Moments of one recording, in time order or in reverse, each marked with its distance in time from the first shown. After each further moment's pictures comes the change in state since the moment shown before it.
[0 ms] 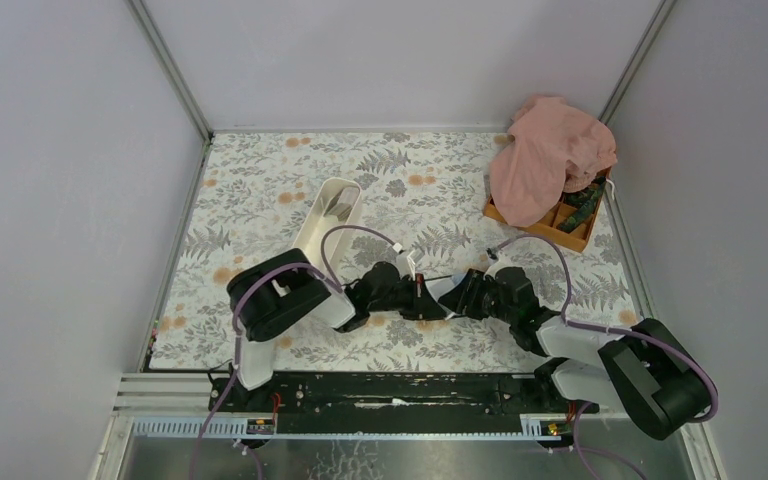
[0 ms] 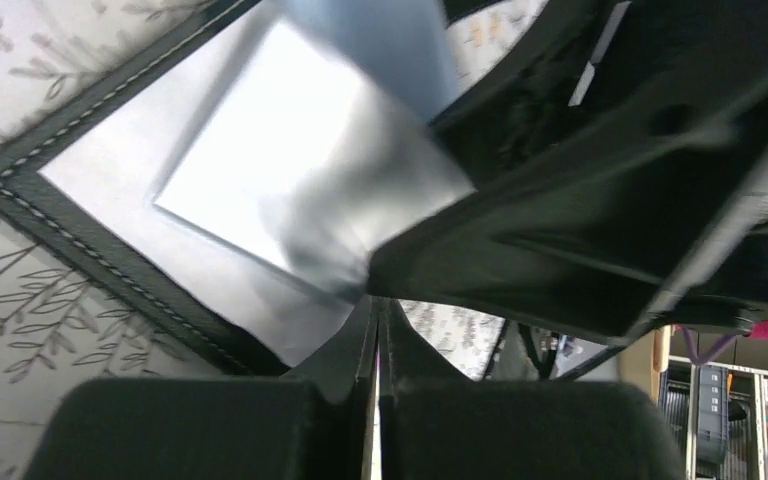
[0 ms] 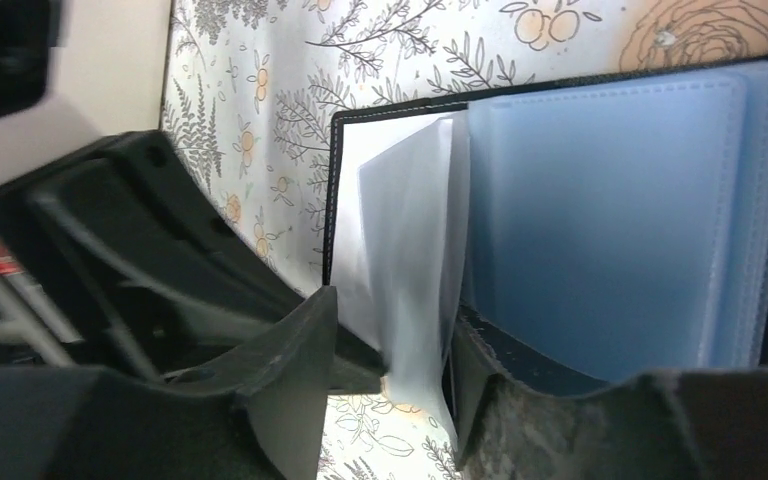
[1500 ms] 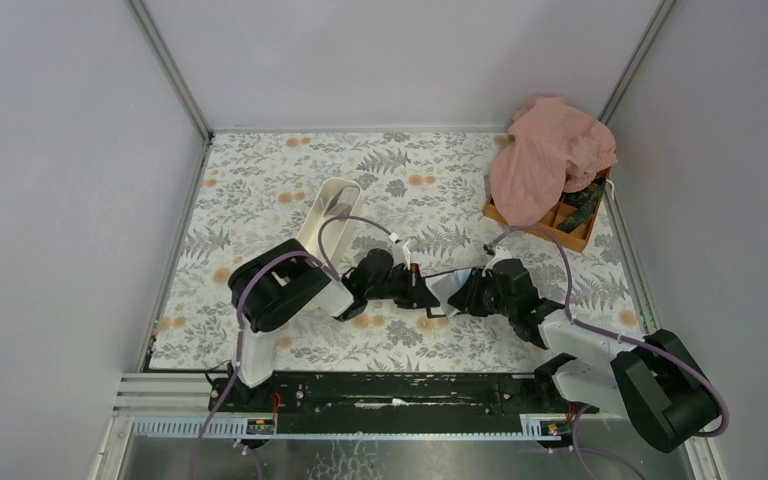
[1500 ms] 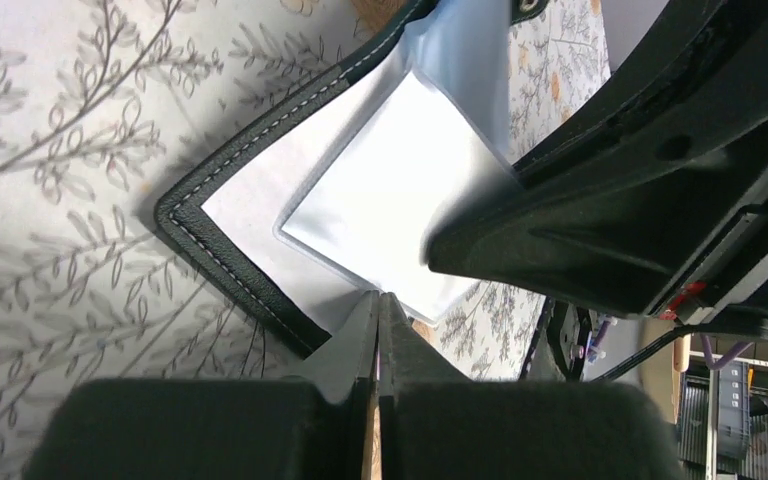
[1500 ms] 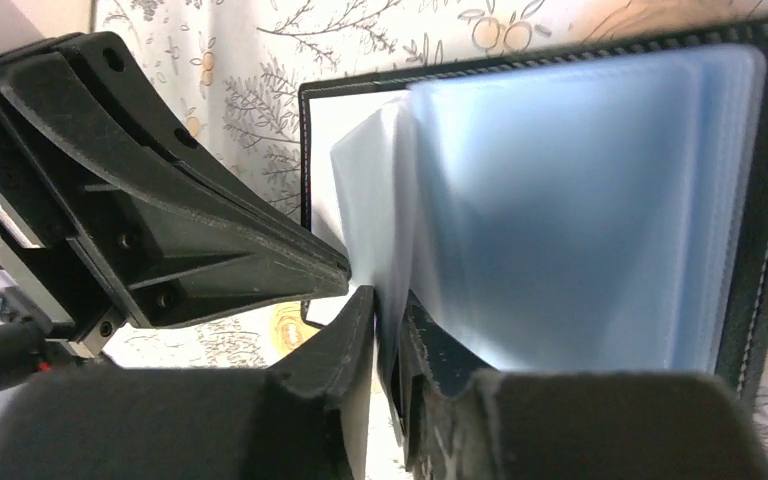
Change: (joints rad) left arm 0.100 0.080 0.062 -0.024 0.085 0.078; right arm -0.008 -0.066 0.121 -0.304 0.042 -0.155
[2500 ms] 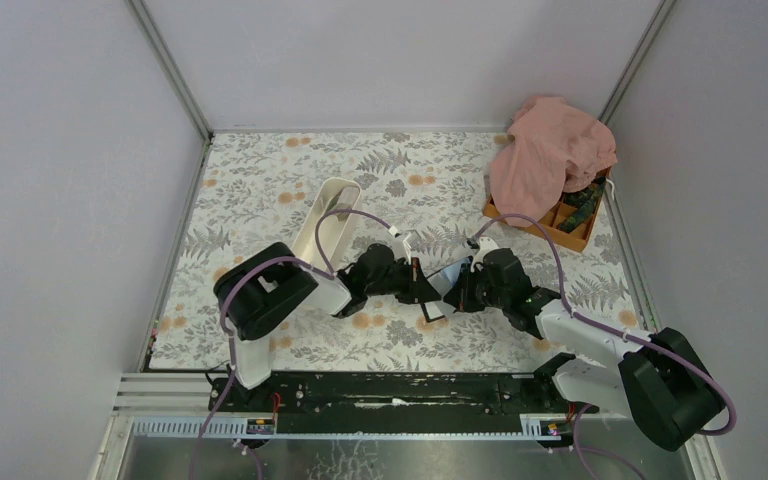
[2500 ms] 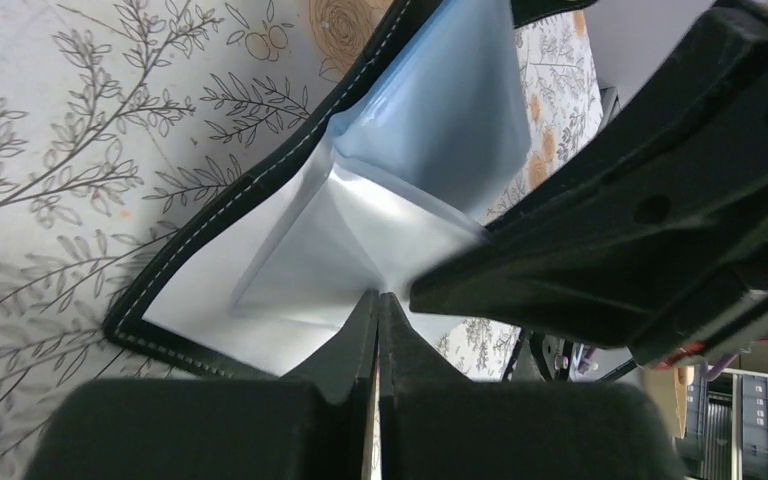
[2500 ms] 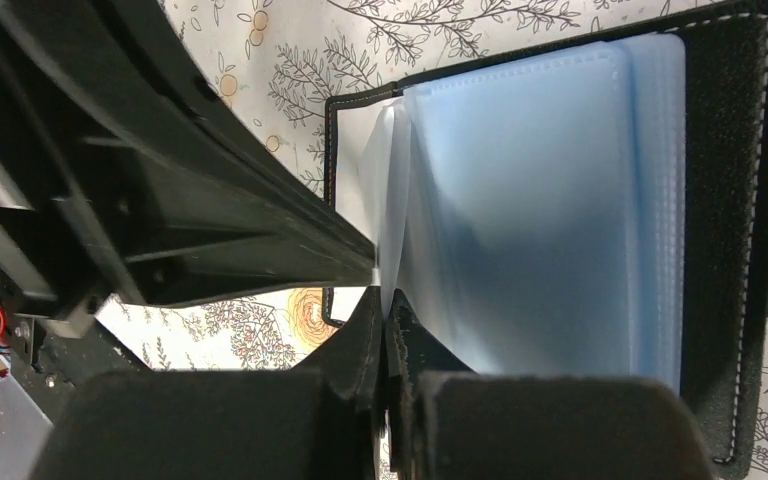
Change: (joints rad) left arm 0.002 -0.124 -0.011 -0.104 -0.033 0.024; right arm 0.053 0.002 0.104 -0.130 -0.025 -0.143
